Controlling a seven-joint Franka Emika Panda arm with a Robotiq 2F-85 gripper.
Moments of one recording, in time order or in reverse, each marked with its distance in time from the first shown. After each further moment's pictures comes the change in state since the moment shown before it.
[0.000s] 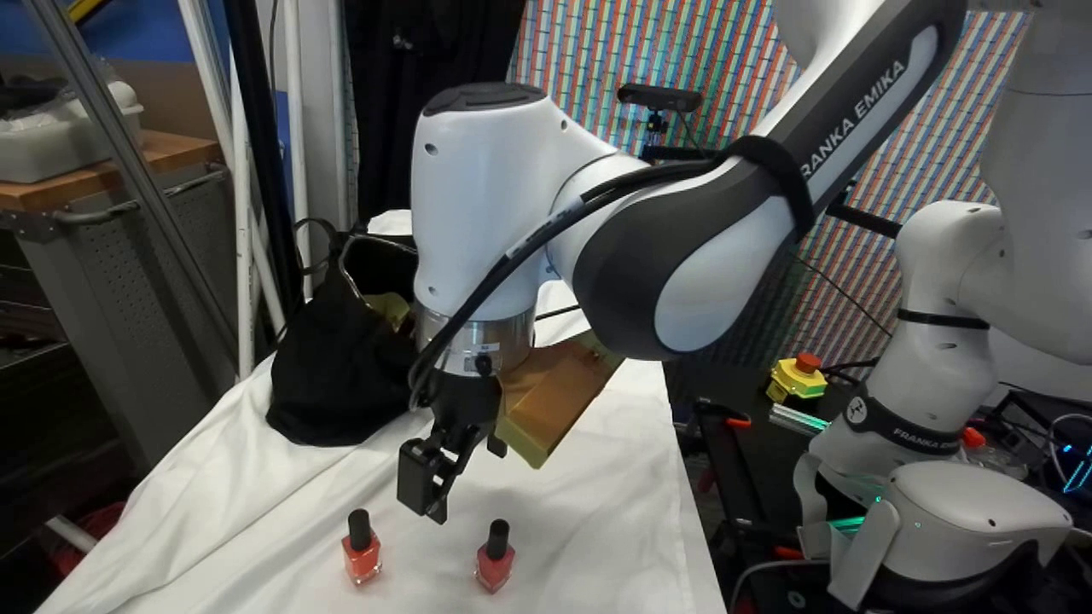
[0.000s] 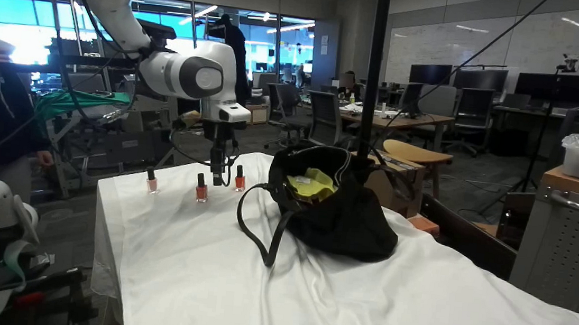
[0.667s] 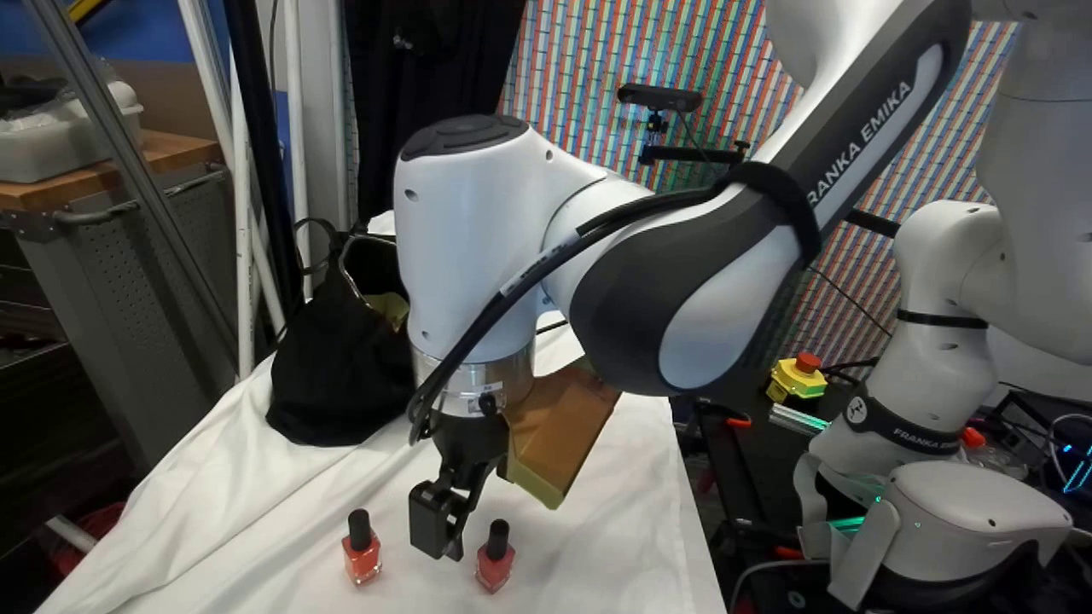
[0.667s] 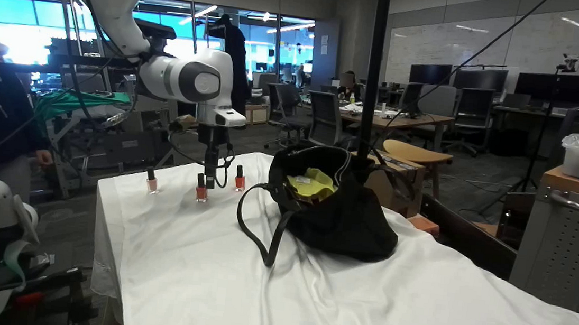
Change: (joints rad) arm 0.040 0.039 -0.001 0.031 0.013 -0.056 -0.035
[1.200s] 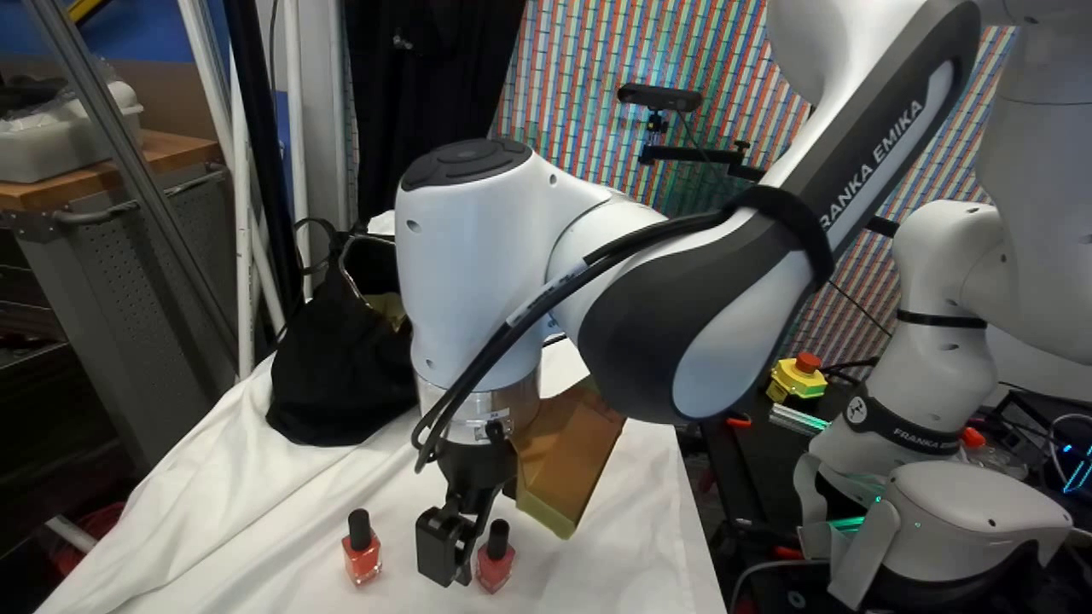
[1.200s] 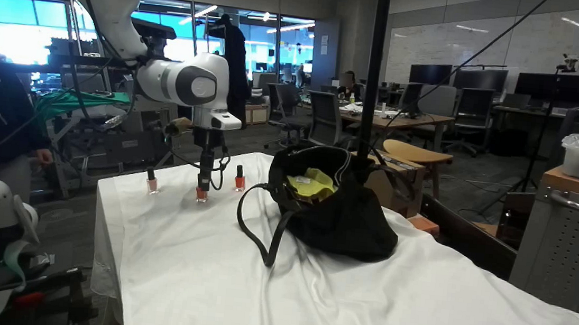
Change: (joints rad) arm 0.024 0.018 0.000 -0.002 0.010 0.005 -0.001
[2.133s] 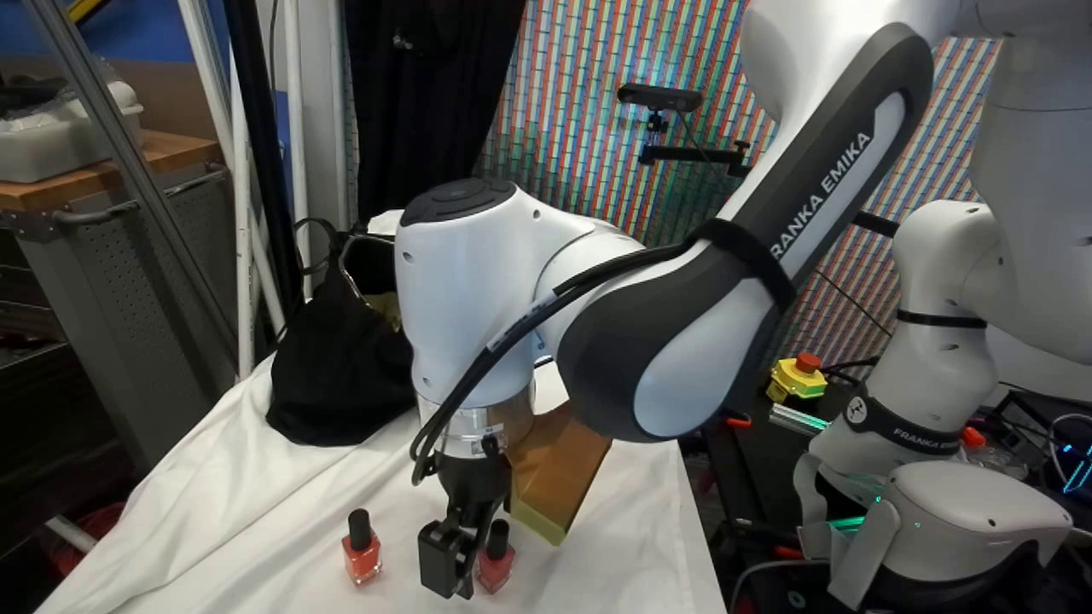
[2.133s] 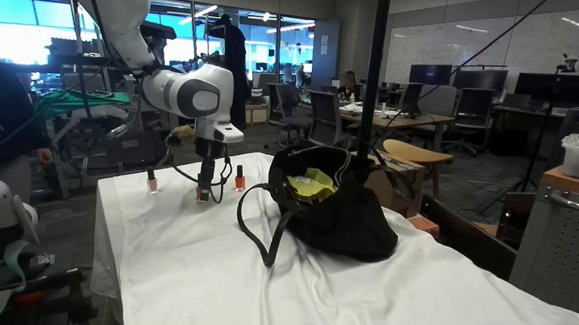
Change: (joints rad) arm -0.001 0.047 -0.017 -0.003 0.073 0.039 -0.064
